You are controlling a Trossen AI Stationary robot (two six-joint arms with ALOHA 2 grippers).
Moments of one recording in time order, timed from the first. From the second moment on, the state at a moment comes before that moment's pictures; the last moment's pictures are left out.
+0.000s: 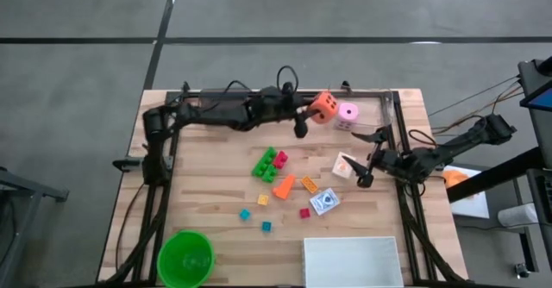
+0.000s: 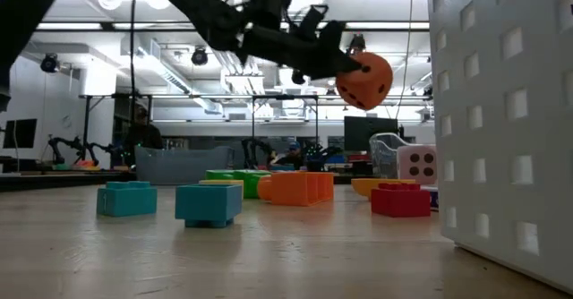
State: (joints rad) left arm 0.34 1.98 1.35 0.47 0.08 0.05; right arm 0.40 0.63 0.13 0.82 0.73 -0.41
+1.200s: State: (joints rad) left arm 0.40 2.25 1.70 0.34 0.10 -0.06; right arm 0.40 0.63 0.13 0.82 0.71 -0.41
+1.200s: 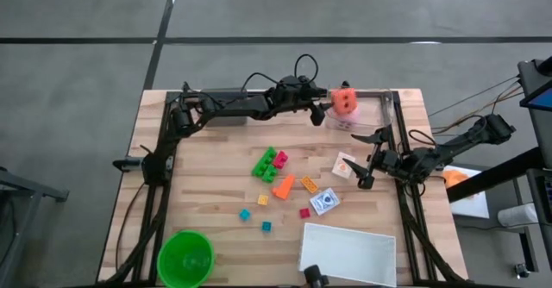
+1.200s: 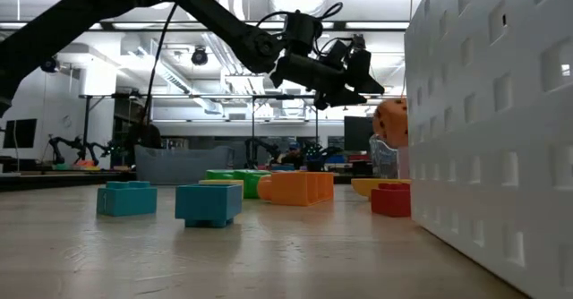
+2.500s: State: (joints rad) left arm 0.09 1.49 0.84 0.49 0.13 -0.07; right arm 0.45 0.72 0.14 0.75 0.70 -0.34
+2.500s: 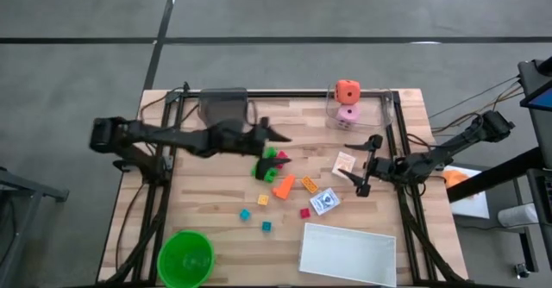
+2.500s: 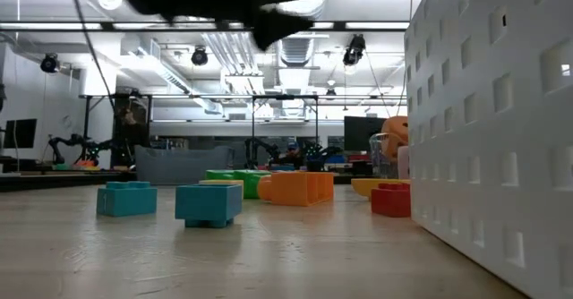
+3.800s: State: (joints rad) left arm 0.07 1.80 1.04 -0.38 -0.25 -0.50; right arm 0.46 0.86 0.24 0.69 0.71 -0.32
